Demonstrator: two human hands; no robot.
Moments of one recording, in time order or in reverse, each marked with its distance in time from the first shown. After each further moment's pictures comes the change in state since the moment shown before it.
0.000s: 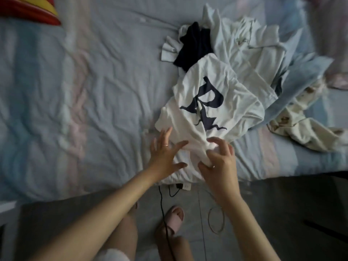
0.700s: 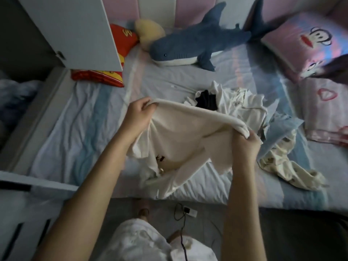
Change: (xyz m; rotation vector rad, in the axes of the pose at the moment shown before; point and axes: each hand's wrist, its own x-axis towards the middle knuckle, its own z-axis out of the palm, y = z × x) left_hand -0.150 0.084 -0.327 -0.682 0.729 -0.087; right_hand 0.021 -0.175 -0.195 0.607 0.445 0.458
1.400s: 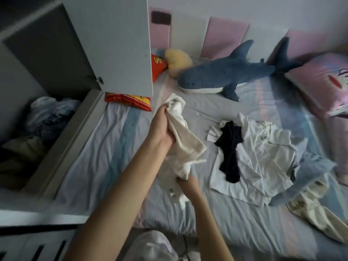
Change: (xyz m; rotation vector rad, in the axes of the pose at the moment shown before) left_hand 0.092 0.030 -0.092 -1.054 0.021 -0.521; right_hand -0.092 0.023 0.220 -0.472 -0.883 0.009
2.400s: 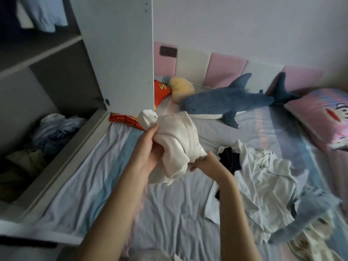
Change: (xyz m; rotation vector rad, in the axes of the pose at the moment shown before) left_hand -0.028 0.010 0.010 -0.074 0.041 0.132; right_hand 0.012 -0.090 -0.153 -0.042 -0.065 -0.407
